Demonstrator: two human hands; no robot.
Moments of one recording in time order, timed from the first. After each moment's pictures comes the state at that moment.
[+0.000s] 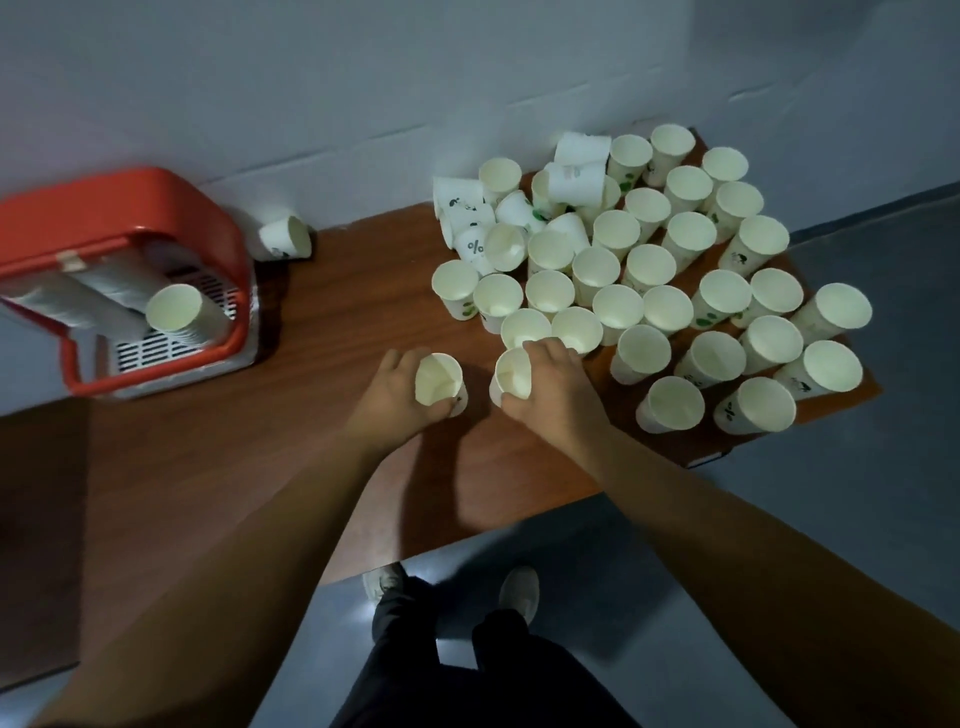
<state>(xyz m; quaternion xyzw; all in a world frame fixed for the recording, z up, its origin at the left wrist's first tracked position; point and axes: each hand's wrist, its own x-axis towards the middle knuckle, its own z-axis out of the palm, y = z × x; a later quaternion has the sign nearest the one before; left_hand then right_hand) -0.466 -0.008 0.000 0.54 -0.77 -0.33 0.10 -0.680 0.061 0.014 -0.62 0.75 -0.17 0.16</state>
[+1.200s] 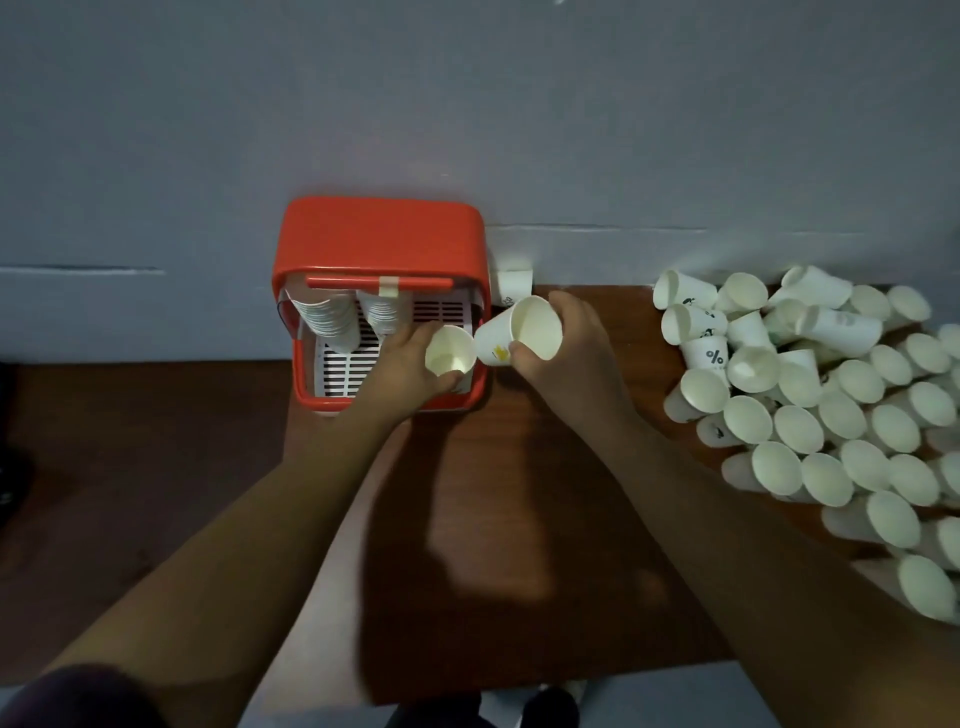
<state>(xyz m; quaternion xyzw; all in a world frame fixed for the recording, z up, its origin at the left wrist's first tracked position) -0.158 -0.203 -0.008 0.60 -0.71 -0.32 0.17 -0.362 -0.157 0.089 -0.62 0.71 -0.27 0.20</state>
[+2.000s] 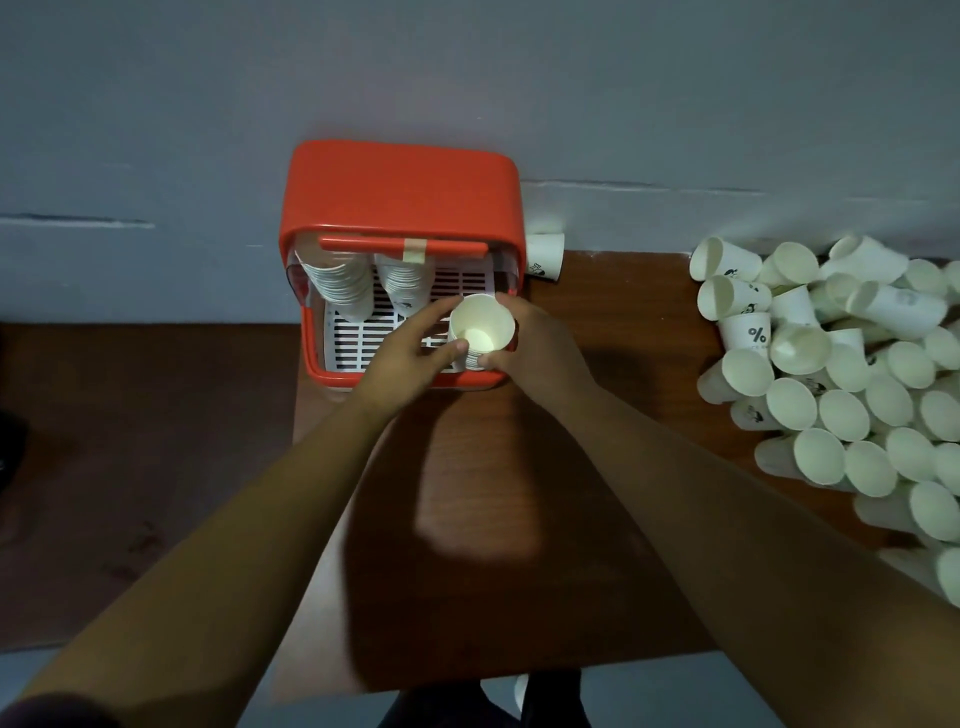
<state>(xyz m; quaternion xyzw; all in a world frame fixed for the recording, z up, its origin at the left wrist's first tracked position) -0.129 -0.196 -0.025 0.52 -0.62 -0.51 0.29 -0.313 -0.191 0.016 -0.66 0.67 -0.15 0.30</state>
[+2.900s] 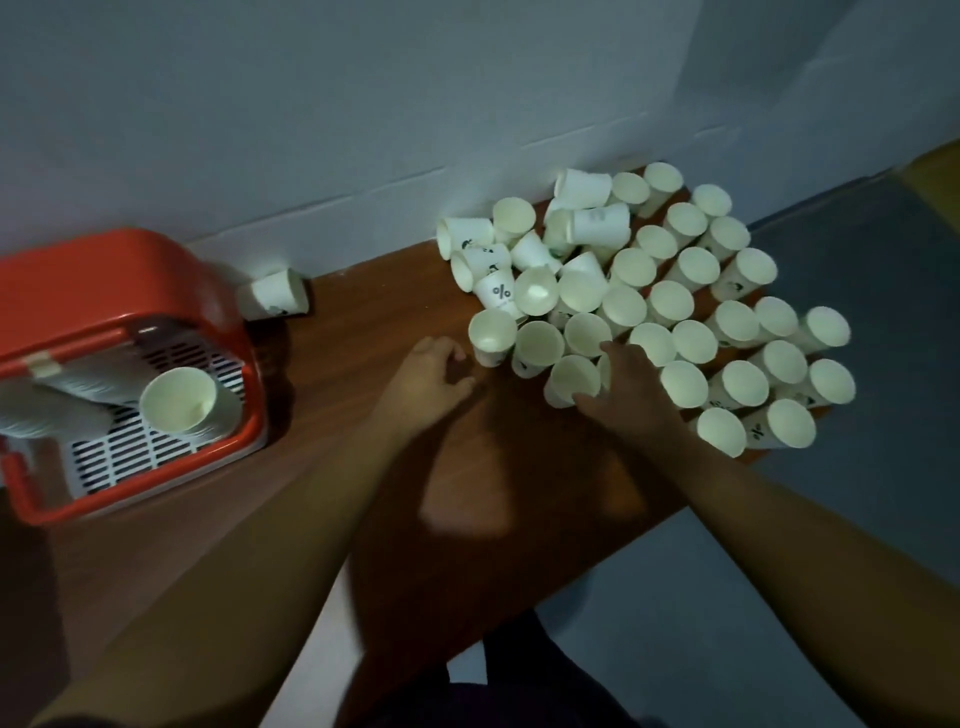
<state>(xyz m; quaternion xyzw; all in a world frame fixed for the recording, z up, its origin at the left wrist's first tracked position) -0.445 -0.149 0.010 0.43 -0.81 -0.40 0.08 -0.671 -0.006 0.041 -0.47 0.86 -0.09 0.19</state>
